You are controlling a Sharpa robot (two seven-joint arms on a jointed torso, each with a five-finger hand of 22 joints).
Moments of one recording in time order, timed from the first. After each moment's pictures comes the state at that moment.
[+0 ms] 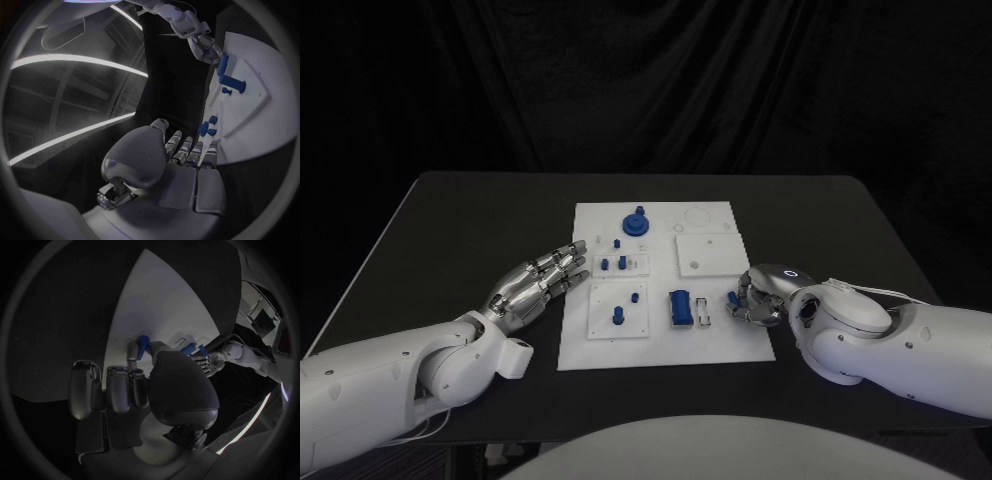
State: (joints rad) left arm 0.94 -0.98 -0.21 1.52 -0.10 0.05 0.68; left_hand 1.38 0.28 -0.02 0.21 0.56 0.28 0.08 0.06 0.04 0.02 0.17 0.26 0.03 0.01 0.21 0.08 0.02 0.14 0.02 0.29 0.01 0.04; right arm 1.04 -0.95 -0.24 1.72 -1.55 -0.37 -0.55; right_hand 1.32 -0.10 0.20 0.31 0.70 0.87 0.03 0.70 0.76 1.47 -0.04 1.57 1.31 1.47 -0.10 1.51 1.31 0.04 1.47 0.01 1.44 1.31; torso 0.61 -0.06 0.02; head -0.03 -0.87
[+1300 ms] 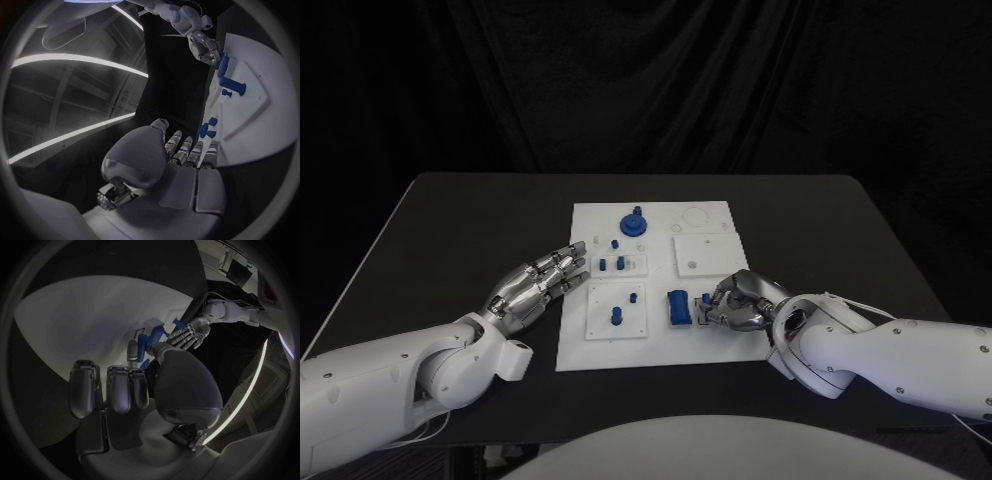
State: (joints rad) left arm 0.94 -0.98 -0.21 1.52 -0.10 0.05 0.68; left_hand 1.38 0.28 -0.02 0.21 0.56 0.28 0.08 0.06 0.04 0.02 0.17 0.26 0.03 0.01 0.21 0.08 0.02 0.14 0.02 0.29 0.01 0.03; right arm 1.02 -0.92 -0.25 1.77 -1.10 -0.57 -0.35; right_hand 1.20 -0.14 0.38 0.26 0.63 0.87 0.02 0.71 0.51 1.47 -0.04 1.57 1.31 1.47 -0.11 1.50 1.31 0.04 1.46 0.01 1.44 1.31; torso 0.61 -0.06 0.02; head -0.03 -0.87
